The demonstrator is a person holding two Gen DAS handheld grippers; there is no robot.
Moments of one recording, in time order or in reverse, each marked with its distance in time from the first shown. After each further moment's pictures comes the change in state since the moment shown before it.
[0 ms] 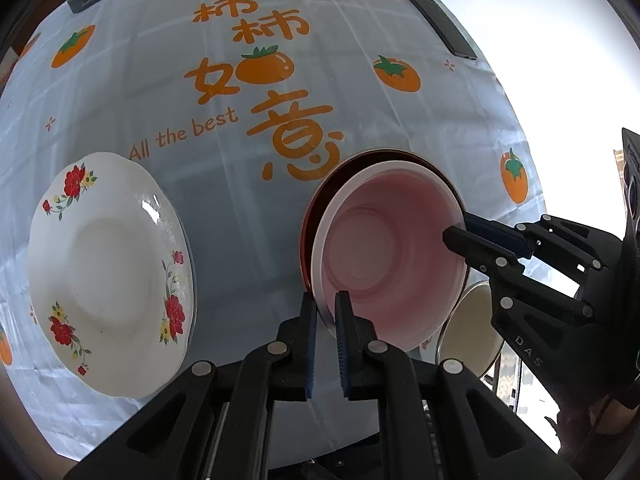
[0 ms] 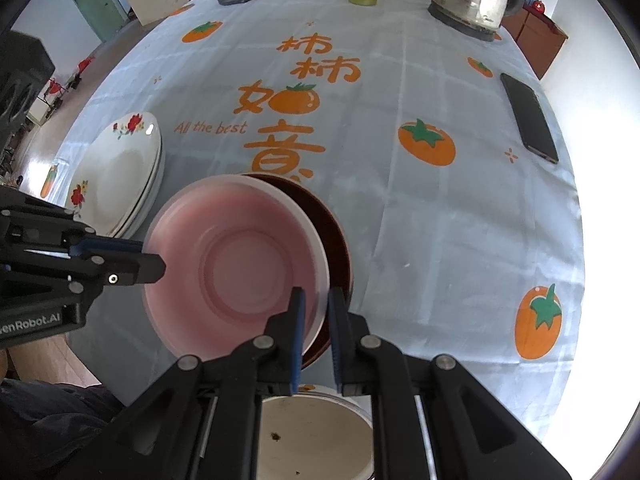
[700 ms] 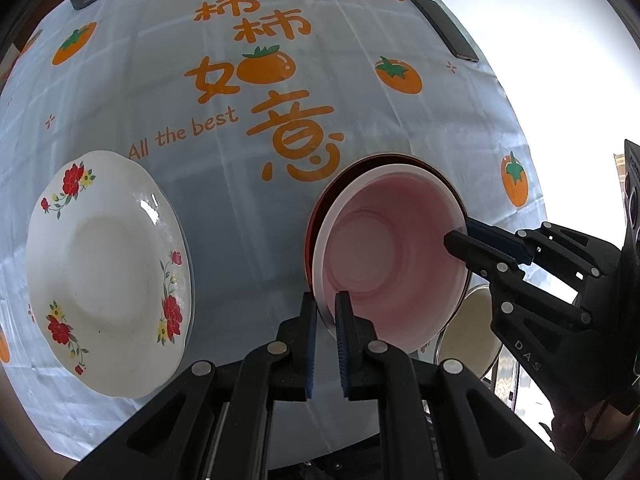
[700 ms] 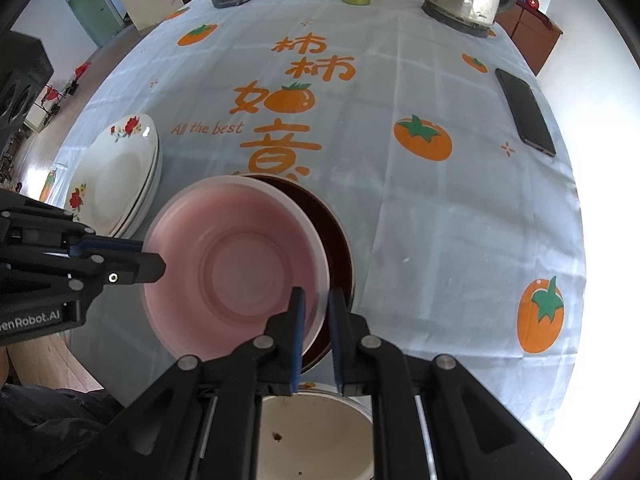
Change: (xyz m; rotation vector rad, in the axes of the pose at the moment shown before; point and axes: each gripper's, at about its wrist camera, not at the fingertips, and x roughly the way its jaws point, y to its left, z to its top) left arm 0.000 0.002 0.002 -0.012 0.003 -0.005; right arm -0.001 -0.002 -0.002 0.020 -0.008 0.002
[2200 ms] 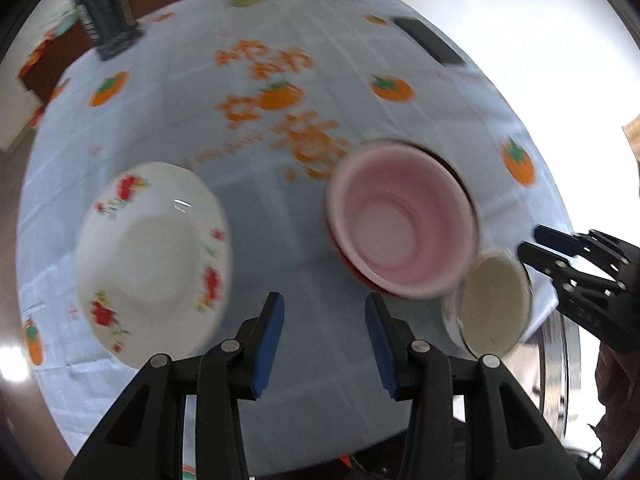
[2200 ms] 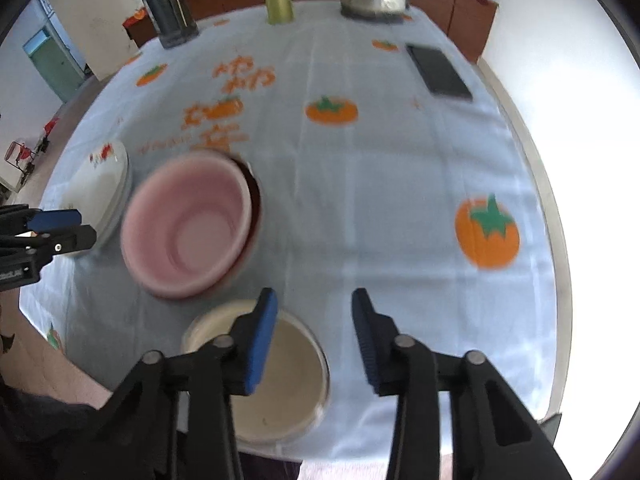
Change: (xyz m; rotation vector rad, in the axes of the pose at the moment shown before) left arm -0.022 -0.015 -0.050 0.129 -0.152 0.133; right arm -0.033 -0.045 -0.079 0.188 -0.077 -0.054
